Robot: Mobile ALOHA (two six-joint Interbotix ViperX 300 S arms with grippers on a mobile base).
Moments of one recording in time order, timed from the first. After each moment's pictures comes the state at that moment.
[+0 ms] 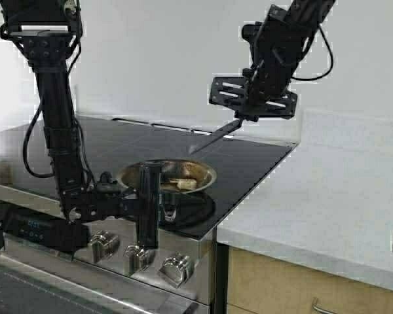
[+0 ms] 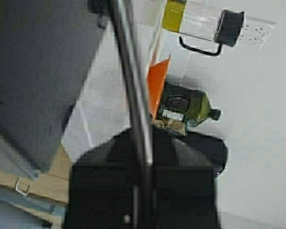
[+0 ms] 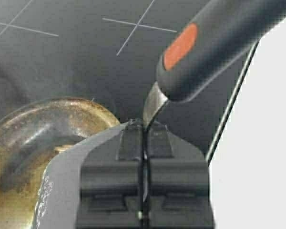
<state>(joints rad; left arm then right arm) -0.37 1.07 0.38 0.79 -1.34 -1.82 0.59 0.50 0.47 0.74 -0.65 -0.20</state>
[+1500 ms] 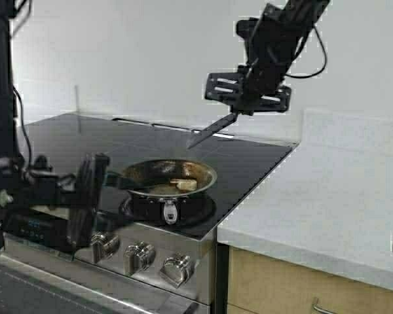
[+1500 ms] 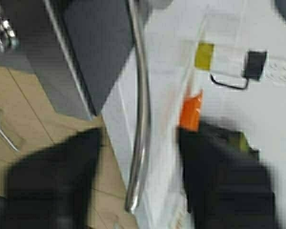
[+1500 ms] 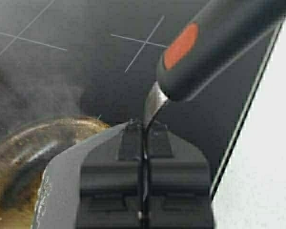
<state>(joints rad) -0.16 0.84 0.83 0.76 -1.32 -1.50 0.59 0.54 0.38 0.74 -0.64 -0.30</state>
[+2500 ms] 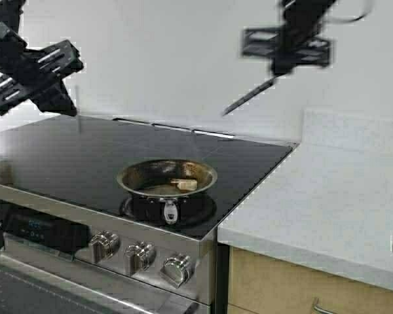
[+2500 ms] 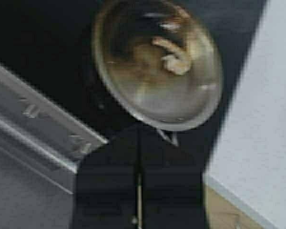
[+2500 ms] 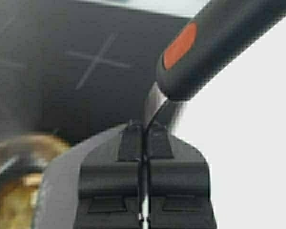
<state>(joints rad) -0.13 -0.07 0.98 0.78 -0.37 -1.20 0.45 0.15 0.58 1.02 -0.46 -0.59</state>
